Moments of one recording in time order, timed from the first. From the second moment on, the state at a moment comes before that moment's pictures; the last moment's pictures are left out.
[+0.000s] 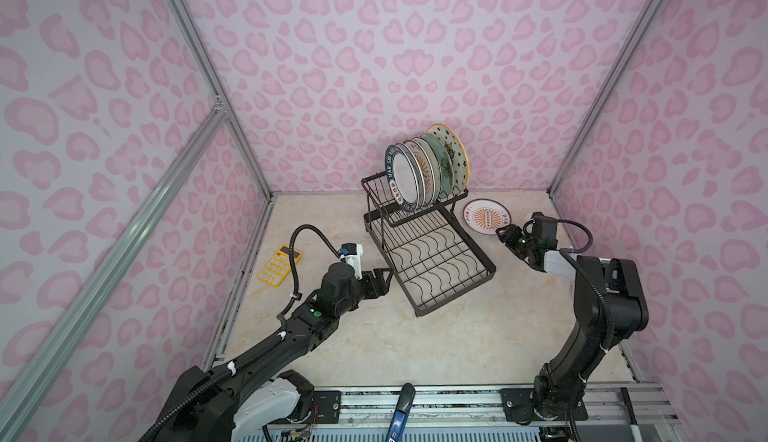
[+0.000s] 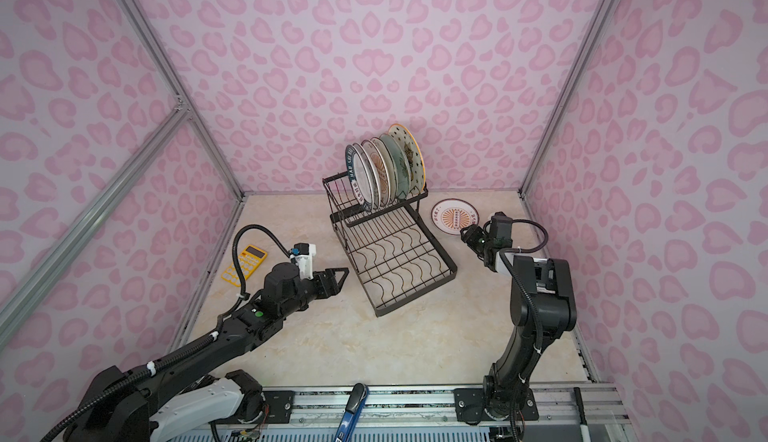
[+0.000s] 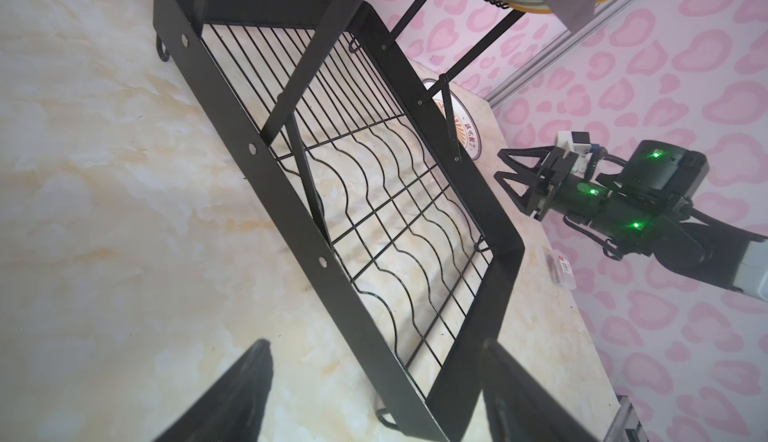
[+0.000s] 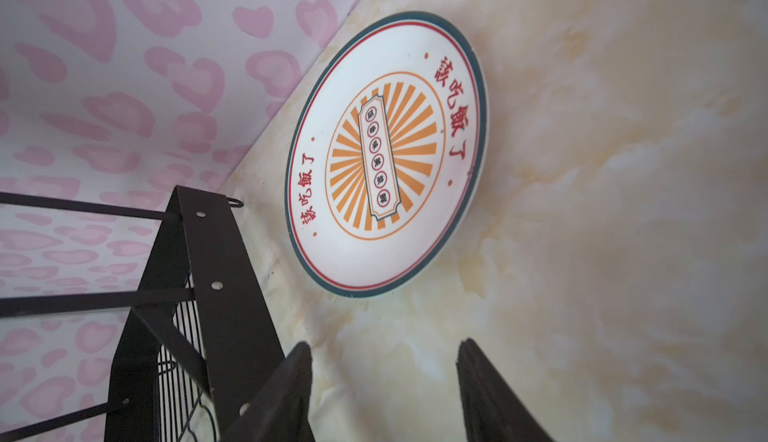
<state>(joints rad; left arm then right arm) -0.58 1.08 0.51 0.13 0.08 -0.68 -0.12 1.87 0.98 0.25 -0.35 0.70</state>
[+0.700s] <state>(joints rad) -0.58 1.08 0.52 0.13 0.08 -0.68 -0.12 2.07 1.11 0.31 -0.30 0.85</state>
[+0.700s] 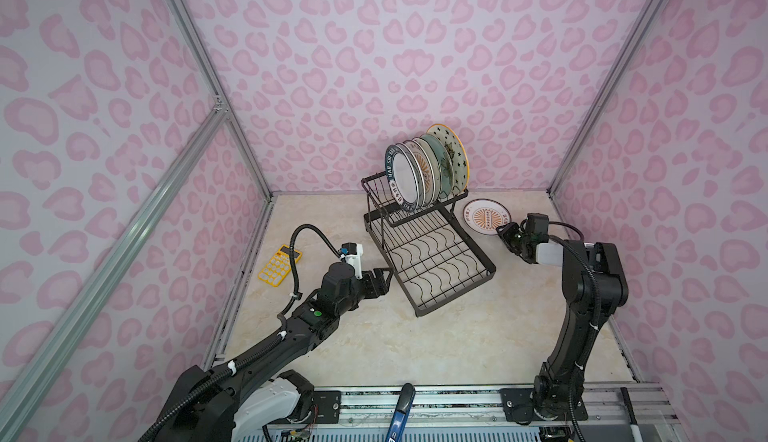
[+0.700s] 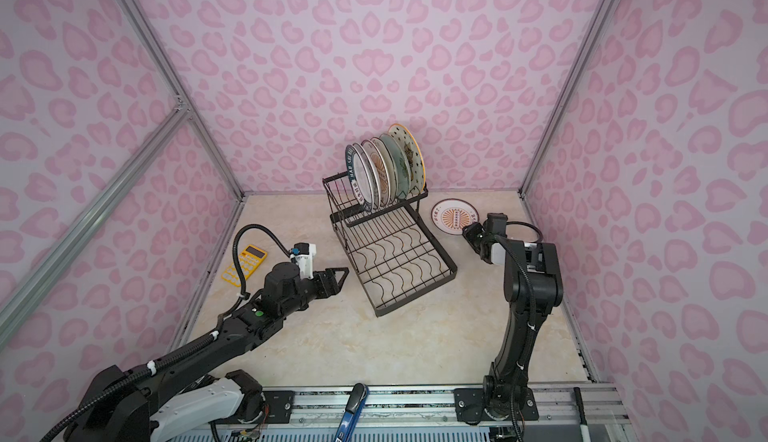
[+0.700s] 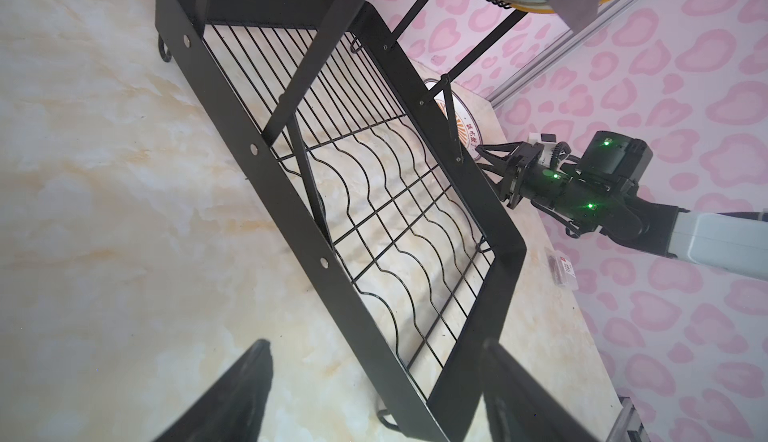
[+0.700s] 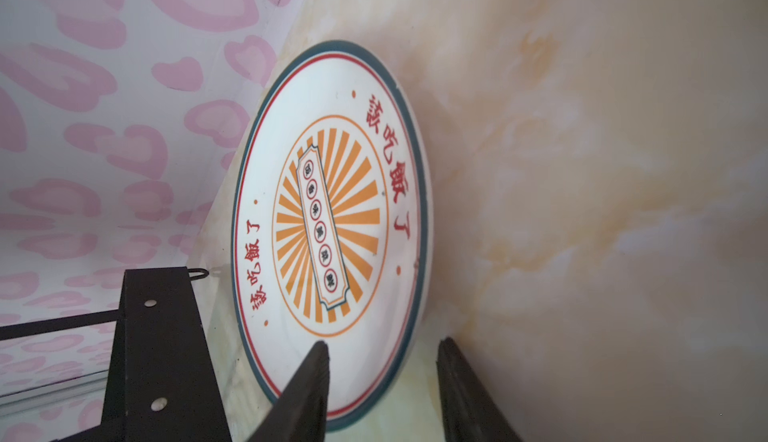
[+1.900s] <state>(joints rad) -0.58 1.06 0.53 0.10 0.07 -0.67 -0.14 2.19 1.13 0.53 -0.36 1.08</state>
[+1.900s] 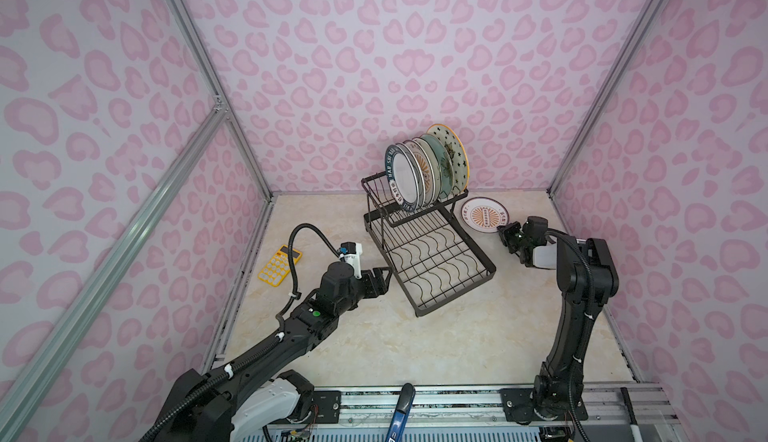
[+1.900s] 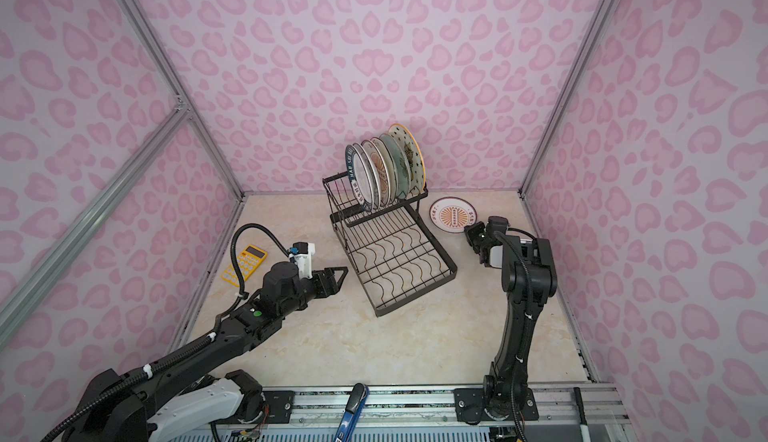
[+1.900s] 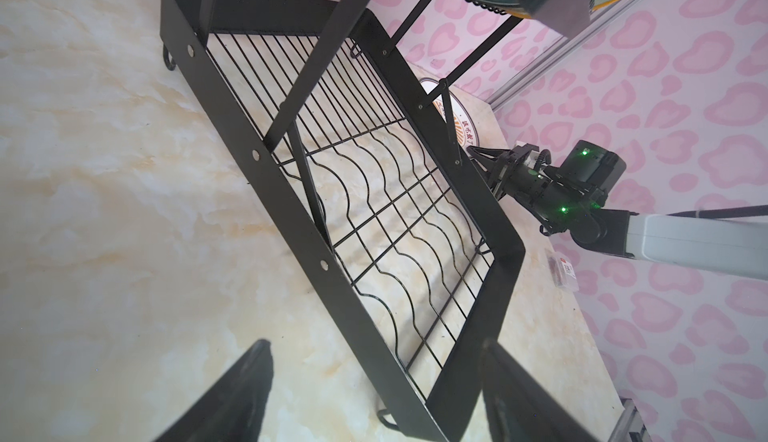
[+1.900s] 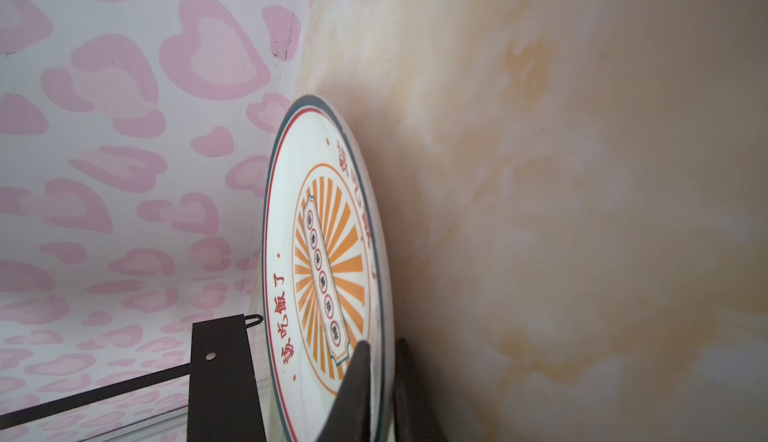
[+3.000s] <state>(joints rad) -0.58 1.04 0.53 0.10 0.09 -0.68 -0.26 1.91 0.99 0.45 -0.43 1.02</state>
